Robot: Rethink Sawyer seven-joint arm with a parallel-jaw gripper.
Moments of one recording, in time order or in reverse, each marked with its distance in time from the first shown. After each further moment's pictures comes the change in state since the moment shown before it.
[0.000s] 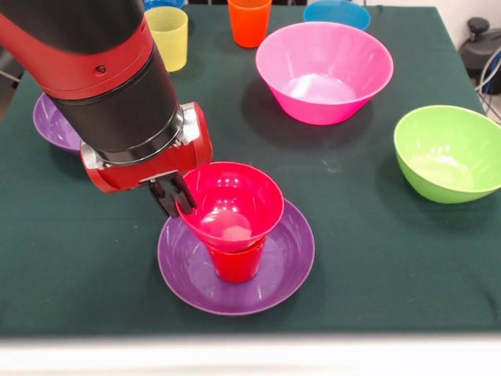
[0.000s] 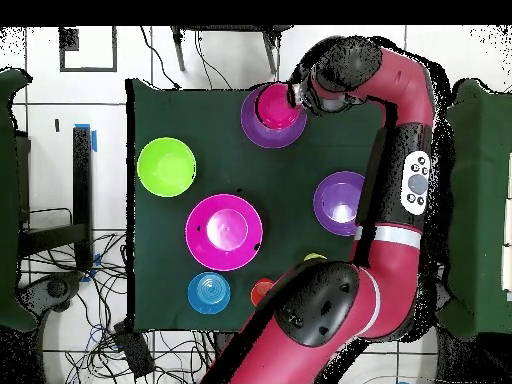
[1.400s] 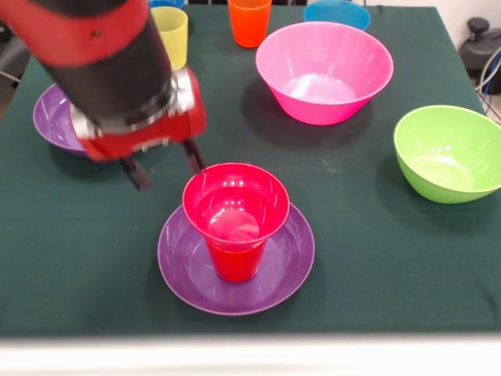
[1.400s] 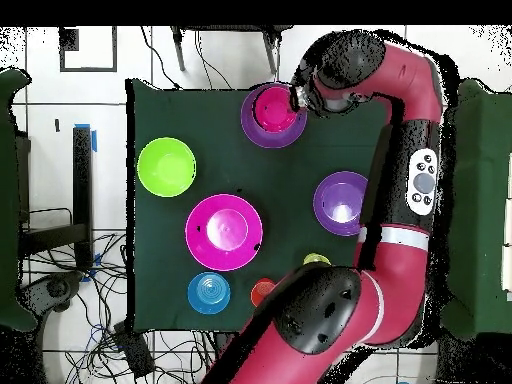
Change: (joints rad) arm 0.004 -0.065 -0.037 0.037 -0.016 0.095 0.000
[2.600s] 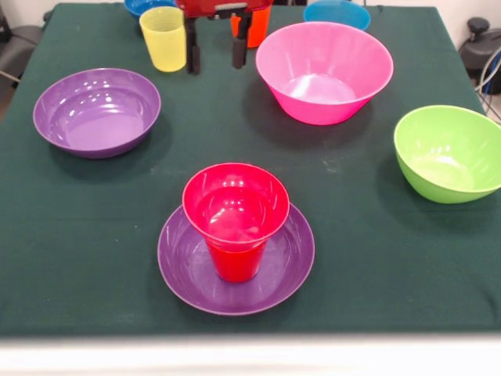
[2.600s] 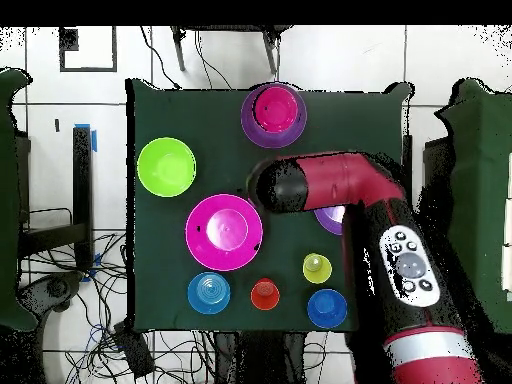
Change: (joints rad) arm 0.029 -0.545 -0.309 1.077 -0.008 -0.871 0.135
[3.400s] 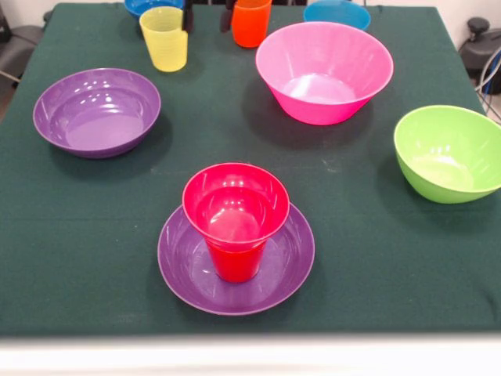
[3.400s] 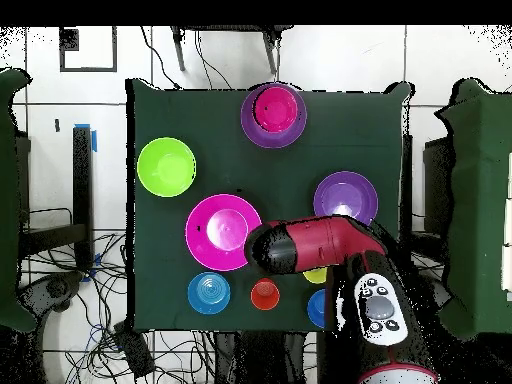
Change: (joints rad) arm 0.104 -0.022 -0.237 0.210 -0.059 -0.118 0.149
